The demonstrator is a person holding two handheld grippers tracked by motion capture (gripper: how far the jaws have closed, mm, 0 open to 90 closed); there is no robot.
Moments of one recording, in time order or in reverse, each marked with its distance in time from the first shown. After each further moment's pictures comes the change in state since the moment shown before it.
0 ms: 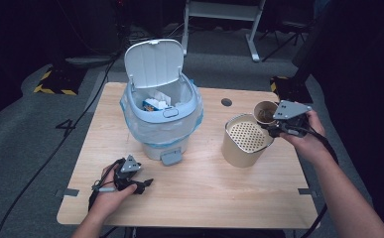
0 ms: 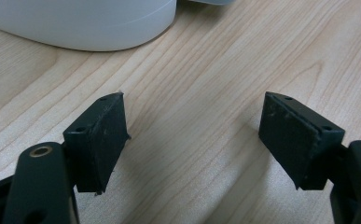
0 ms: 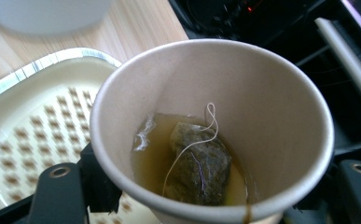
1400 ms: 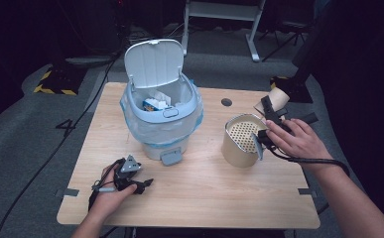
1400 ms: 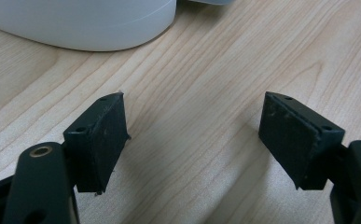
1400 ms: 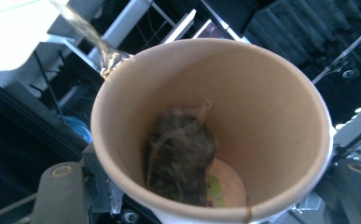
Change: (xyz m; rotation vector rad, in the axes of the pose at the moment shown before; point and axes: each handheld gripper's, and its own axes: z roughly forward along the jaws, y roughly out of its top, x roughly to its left) left arm 0.000 0.000 0.000 0.000 0.000 0.001; right arm 0.060 0.020 0.017 0.490 -0.634 -1.339
